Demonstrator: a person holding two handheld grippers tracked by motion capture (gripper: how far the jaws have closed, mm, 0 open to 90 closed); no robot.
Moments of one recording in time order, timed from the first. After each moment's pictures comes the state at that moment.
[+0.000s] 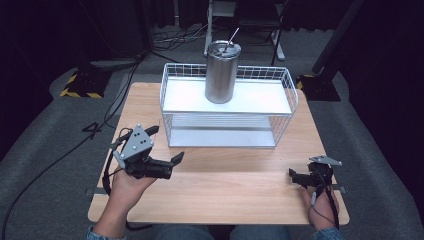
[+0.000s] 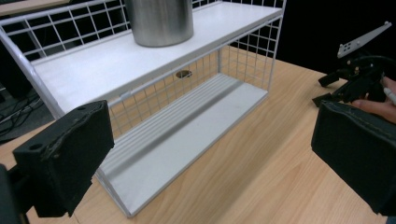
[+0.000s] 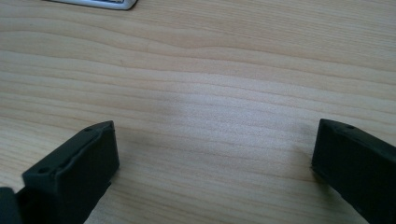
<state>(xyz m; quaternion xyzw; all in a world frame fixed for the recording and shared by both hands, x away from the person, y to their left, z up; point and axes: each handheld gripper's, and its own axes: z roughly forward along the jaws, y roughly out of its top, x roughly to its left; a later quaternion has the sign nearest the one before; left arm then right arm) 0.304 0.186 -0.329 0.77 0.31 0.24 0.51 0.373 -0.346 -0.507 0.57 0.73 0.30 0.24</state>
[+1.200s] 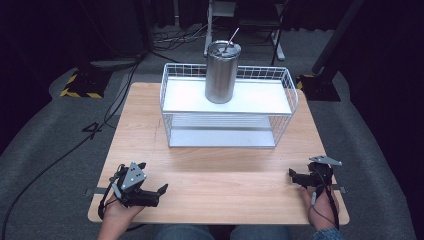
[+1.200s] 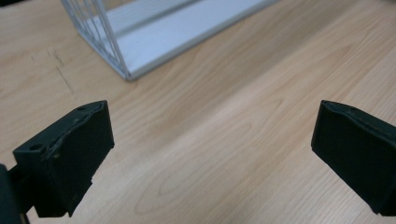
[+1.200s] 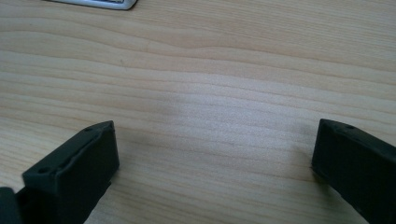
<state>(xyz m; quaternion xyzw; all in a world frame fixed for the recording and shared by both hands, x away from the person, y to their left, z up) 0.289 0.224 -0.457 0.81 0.37 0.21 0.41 0.373 -0.346 -0.507 0.57 0.73 0.30 0.24</state>
